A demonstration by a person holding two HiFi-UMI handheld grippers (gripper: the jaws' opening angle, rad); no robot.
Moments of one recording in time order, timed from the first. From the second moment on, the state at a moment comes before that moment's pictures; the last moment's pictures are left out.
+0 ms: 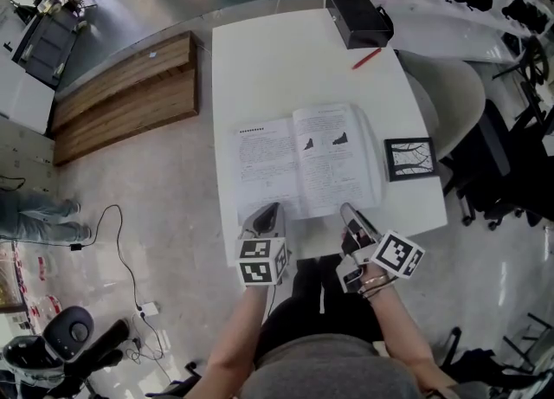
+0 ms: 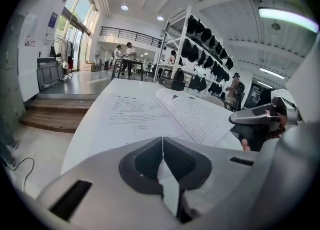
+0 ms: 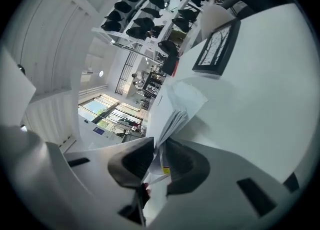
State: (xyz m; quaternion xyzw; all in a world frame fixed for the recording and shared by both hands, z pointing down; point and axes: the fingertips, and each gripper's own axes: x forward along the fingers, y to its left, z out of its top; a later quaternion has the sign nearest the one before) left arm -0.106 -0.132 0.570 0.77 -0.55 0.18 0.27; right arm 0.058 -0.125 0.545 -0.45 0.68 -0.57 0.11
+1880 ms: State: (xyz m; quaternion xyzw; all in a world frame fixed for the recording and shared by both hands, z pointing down) left arm -0.181 -0.095 0.556 0.67 -0.68 0.11 0.30; right arm -0.071 -0.121 0.527 -0.27 0.89 -0.33 -0.17
